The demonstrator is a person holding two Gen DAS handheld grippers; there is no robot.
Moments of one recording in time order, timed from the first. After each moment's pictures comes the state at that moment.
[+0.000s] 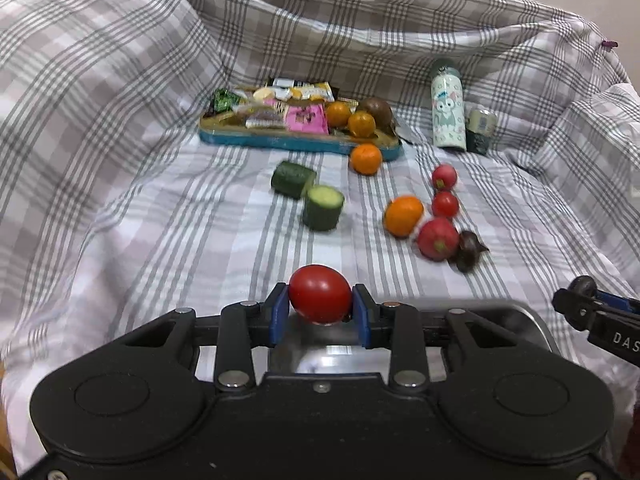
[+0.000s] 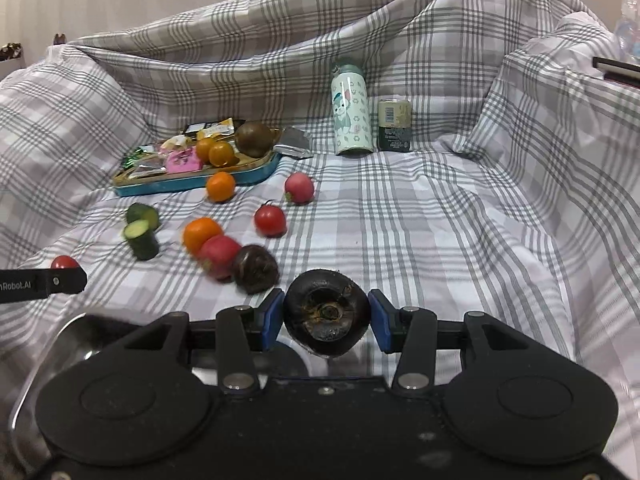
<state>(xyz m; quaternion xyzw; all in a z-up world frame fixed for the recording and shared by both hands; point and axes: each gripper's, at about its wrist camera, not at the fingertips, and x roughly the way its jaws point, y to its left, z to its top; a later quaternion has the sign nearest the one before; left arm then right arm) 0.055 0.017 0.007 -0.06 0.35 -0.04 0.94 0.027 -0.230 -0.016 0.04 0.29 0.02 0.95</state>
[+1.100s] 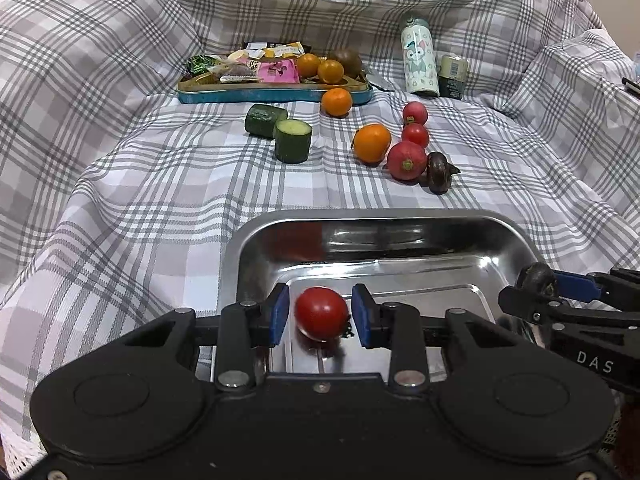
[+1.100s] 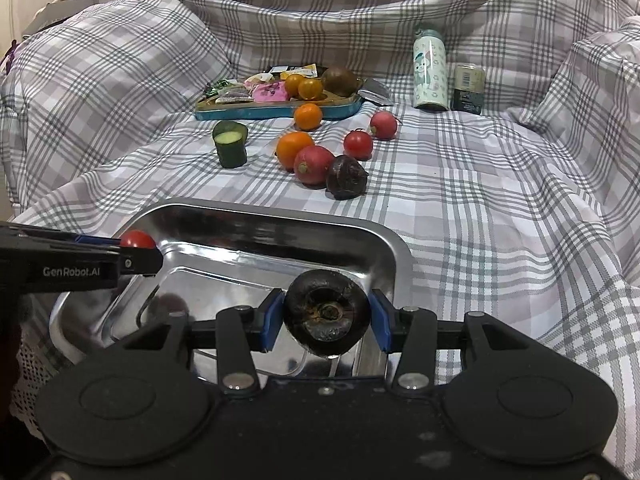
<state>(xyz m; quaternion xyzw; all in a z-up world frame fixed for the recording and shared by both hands) 0.022 -0.004 -0.015 -0.02 0.38 -0.07 0.92 -0.017 -0.198 -0.041 0.00 0.34 0.12 0.93</state>
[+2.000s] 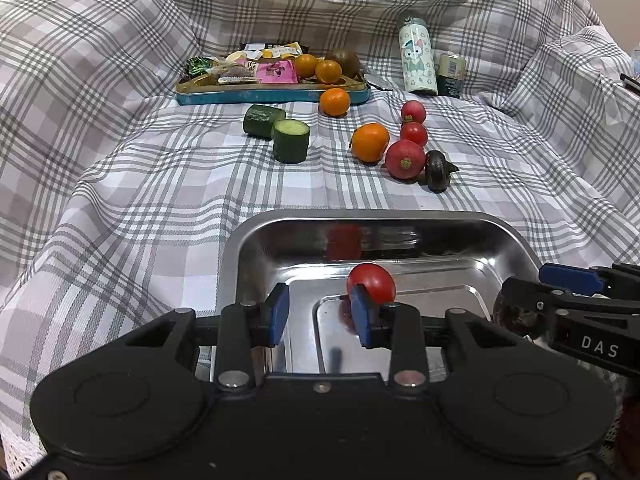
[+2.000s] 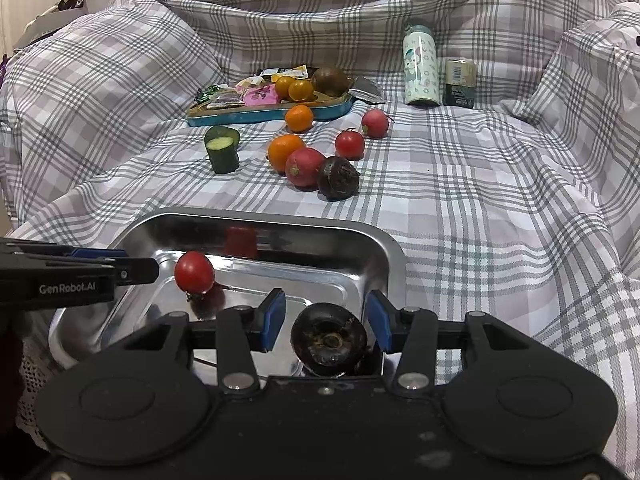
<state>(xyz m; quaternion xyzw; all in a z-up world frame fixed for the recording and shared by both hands) 0.021 -0.004 -0.014 -0.02 0.38 -0.07 0.92 -0.016 -0.200 -0.042 0.01 0.34 0.11 0.93</state>
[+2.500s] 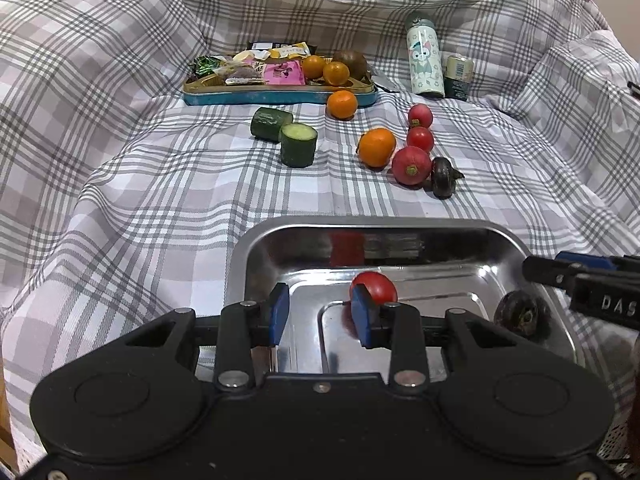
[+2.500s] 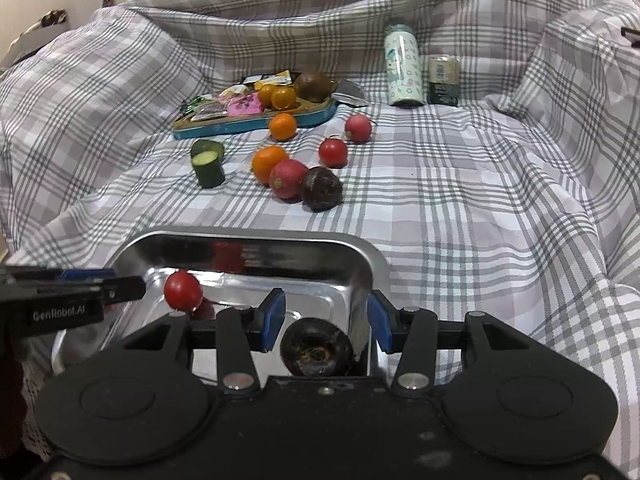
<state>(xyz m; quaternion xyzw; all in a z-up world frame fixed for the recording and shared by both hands) 0.026 -0.002 -0.005 -0.02 0.39 -0.06 0.92 -0.004 -0.211 -0.031 0.04 0.35 0.09 0.93</state>
